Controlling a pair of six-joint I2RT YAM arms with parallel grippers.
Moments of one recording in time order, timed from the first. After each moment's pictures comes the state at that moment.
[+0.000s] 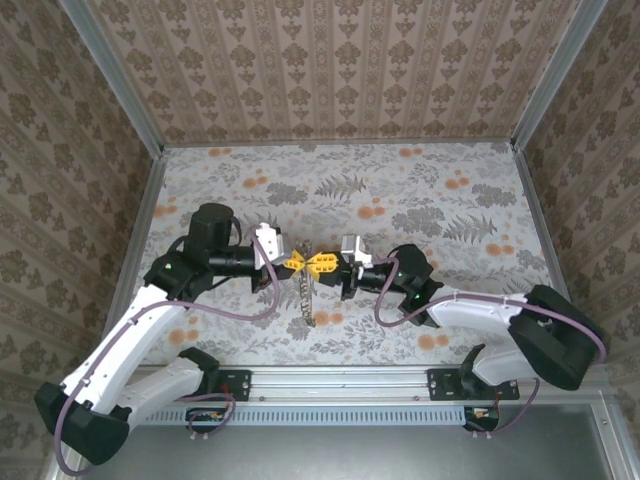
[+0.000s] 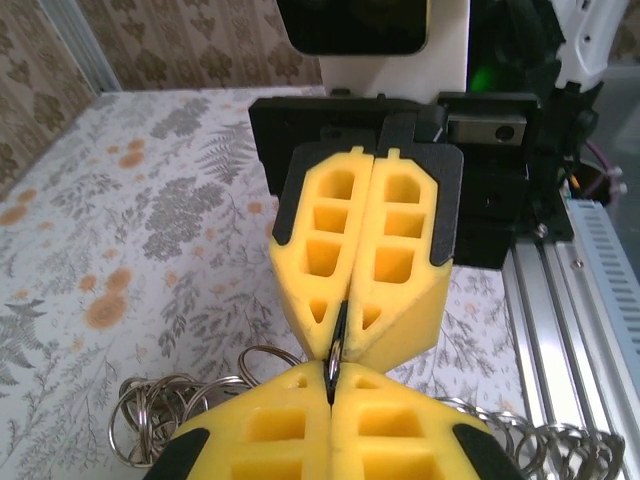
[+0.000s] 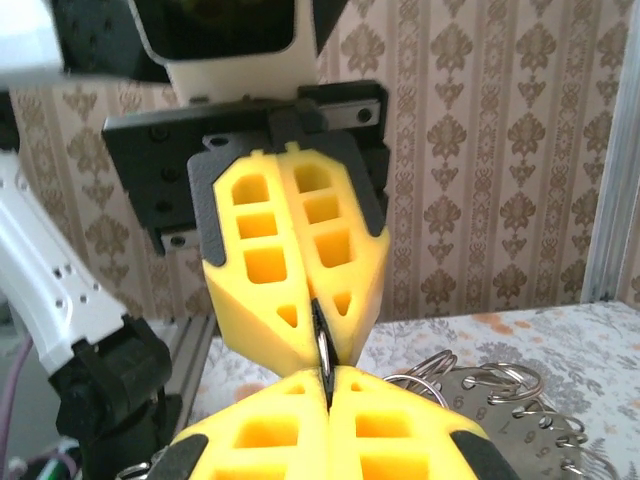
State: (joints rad) left arm -0.56 0.94 0.96 -0.64 0.82 0.59; right arm 0.81 1.33 0.54 0.97 -0.55 0.06
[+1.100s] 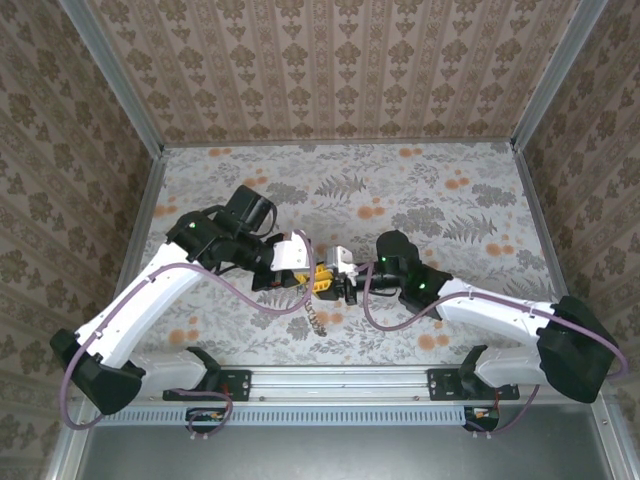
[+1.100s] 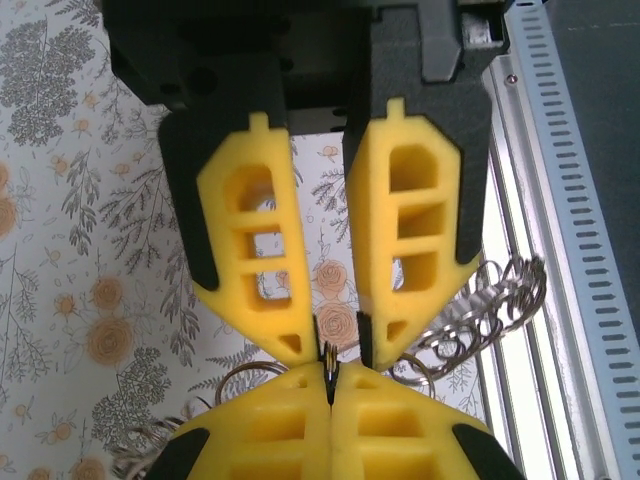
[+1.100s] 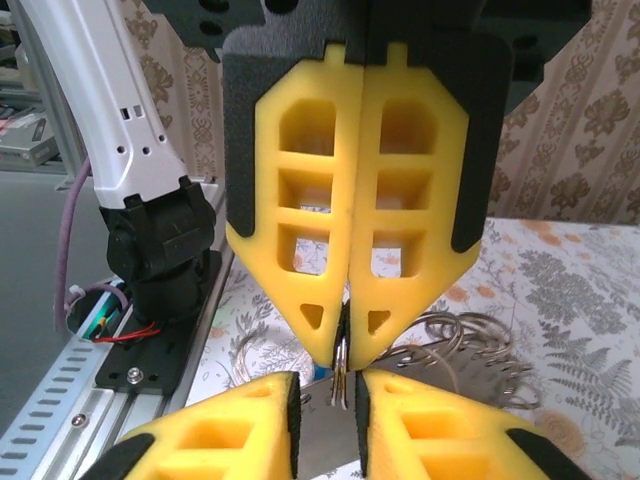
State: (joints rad) left arm -0.73 1.22 1.32 -1.18 0.57 0.86; right arm 0.83 1.26 0.68 0.39 -0.66 -0.22
